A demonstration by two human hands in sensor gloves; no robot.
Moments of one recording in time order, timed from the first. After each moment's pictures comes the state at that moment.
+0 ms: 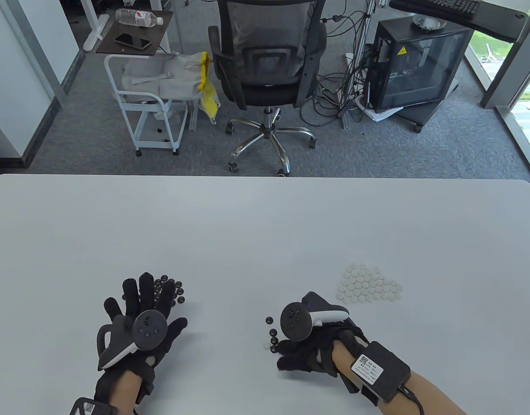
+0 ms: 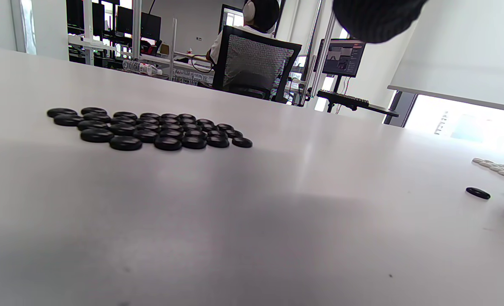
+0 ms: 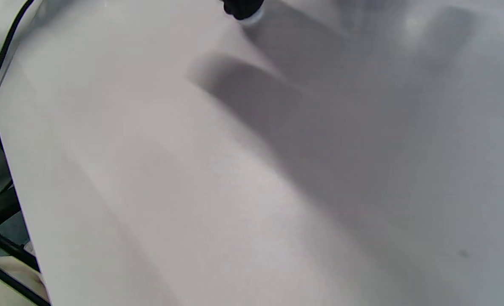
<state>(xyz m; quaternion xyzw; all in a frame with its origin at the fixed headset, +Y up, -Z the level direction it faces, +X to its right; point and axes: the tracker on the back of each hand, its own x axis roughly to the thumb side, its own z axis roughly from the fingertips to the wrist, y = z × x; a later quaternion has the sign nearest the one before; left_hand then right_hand) -0.270 -0.751 -0.264 -0.06 -0.09 0.08 0.99 0.078 -0.766 -0.284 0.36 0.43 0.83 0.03</state>
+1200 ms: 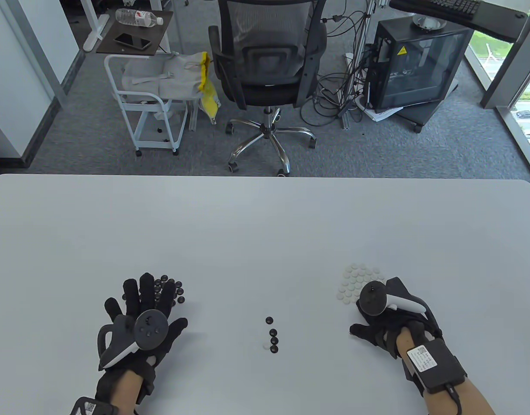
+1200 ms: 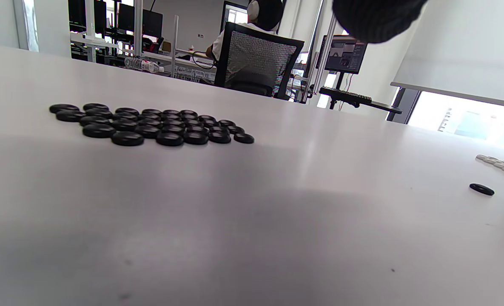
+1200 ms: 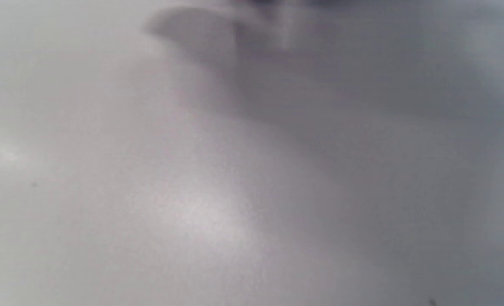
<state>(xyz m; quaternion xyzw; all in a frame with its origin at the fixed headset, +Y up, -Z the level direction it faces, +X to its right) -0.269 -0.753 -0.265 -0.07 -0.09 0.07 0.99 0.235 -0.781 -0.325 0.13 0.39 0.91 0.03</state>
